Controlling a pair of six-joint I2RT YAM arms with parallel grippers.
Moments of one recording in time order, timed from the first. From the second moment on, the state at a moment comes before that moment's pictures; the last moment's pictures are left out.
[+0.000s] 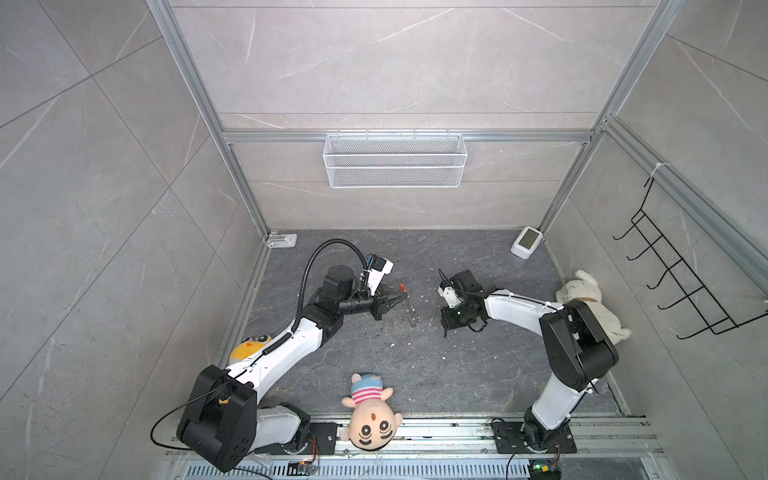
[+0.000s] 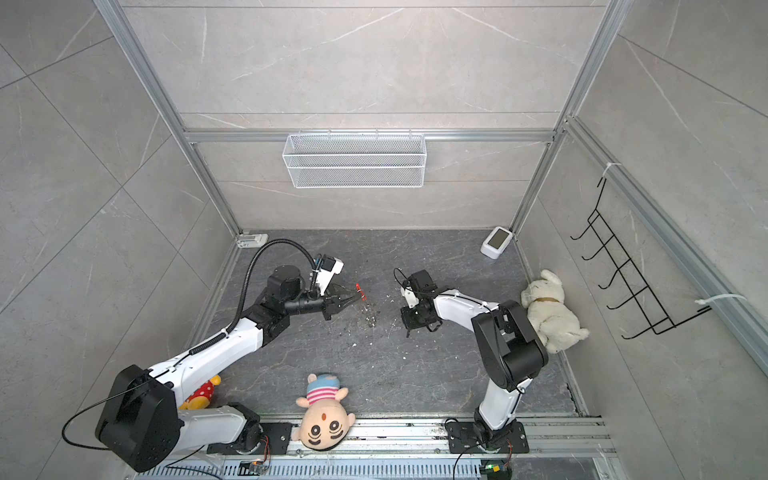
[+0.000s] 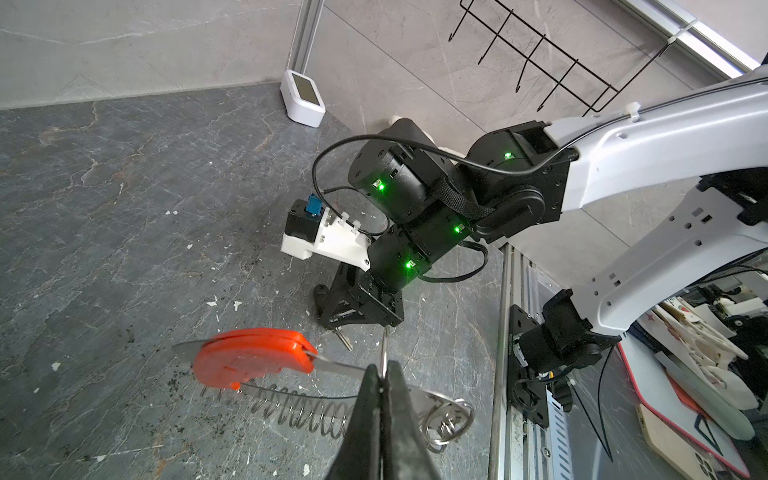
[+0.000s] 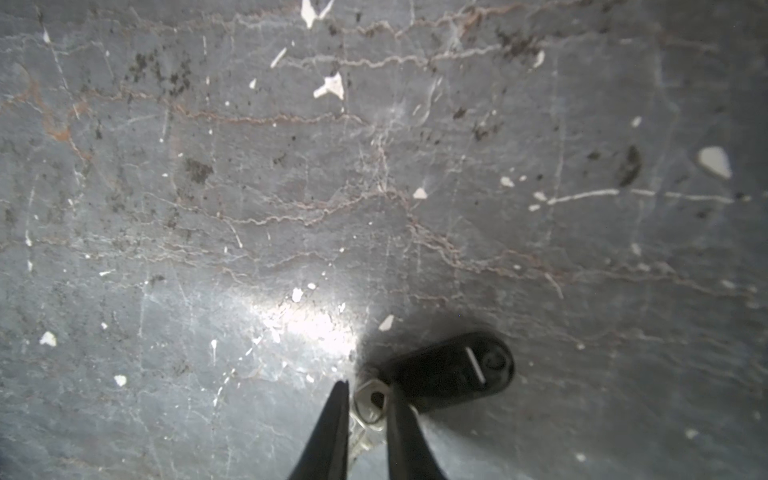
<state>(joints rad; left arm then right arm) -0.51 1.29 0.82 0.13 0.77 -0.22 0.44 1.76 1.02 -0.47 -0.20 0.14</state>
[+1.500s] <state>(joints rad) -0.51 1.15 0.68 0.18 0.35 -0.17 0.44 1.20 0.91 -0.28 -0.70 0.27</state>
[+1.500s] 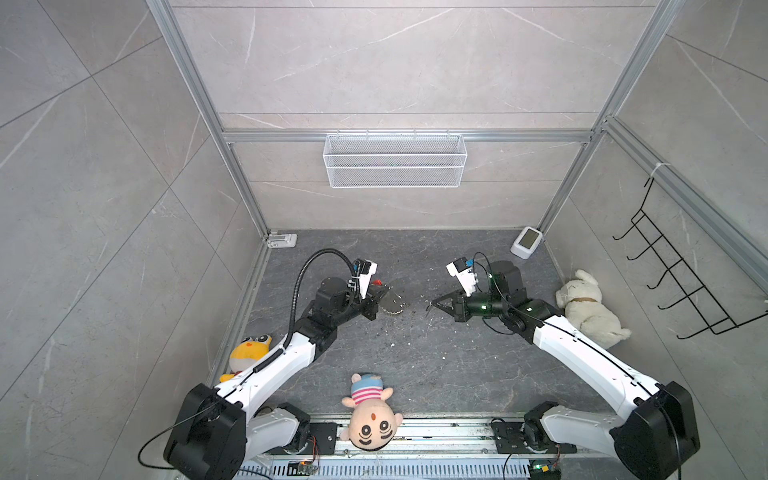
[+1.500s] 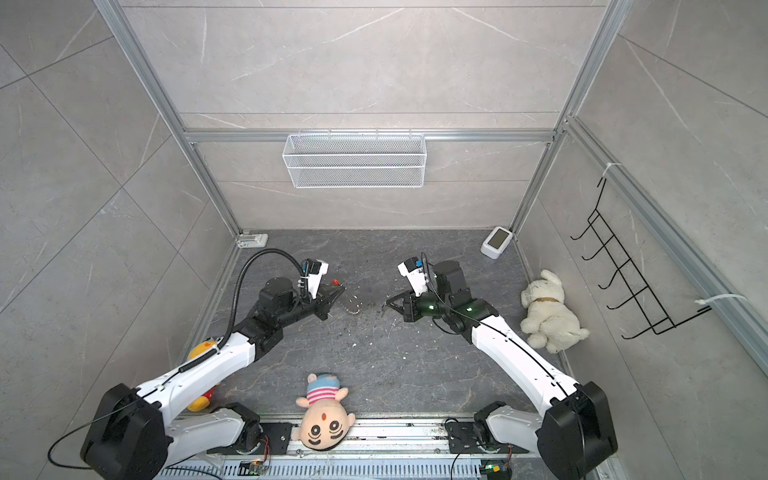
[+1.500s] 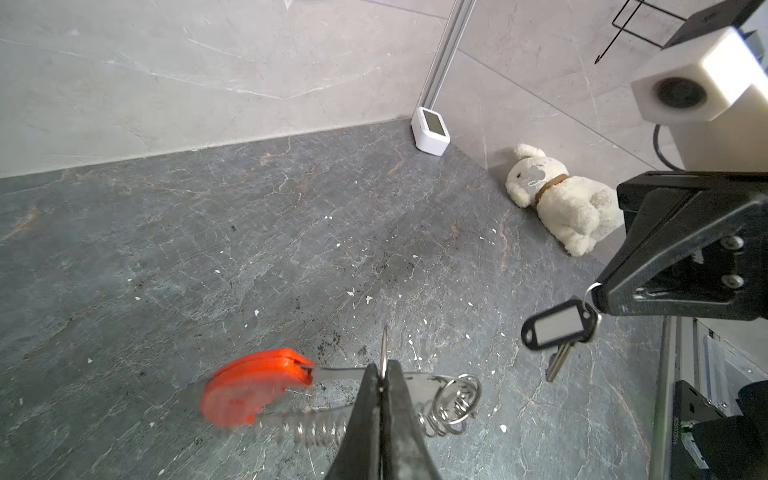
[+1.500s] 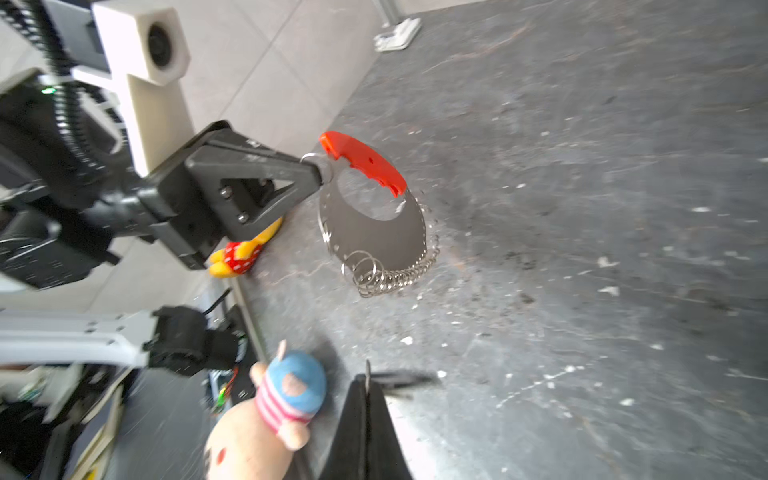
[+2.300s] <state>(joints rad) -0.57 1.23 0.68 0.35 0.87 0.17 0.44 1.27 0.95 -0.18 -0.98 0.32</state>
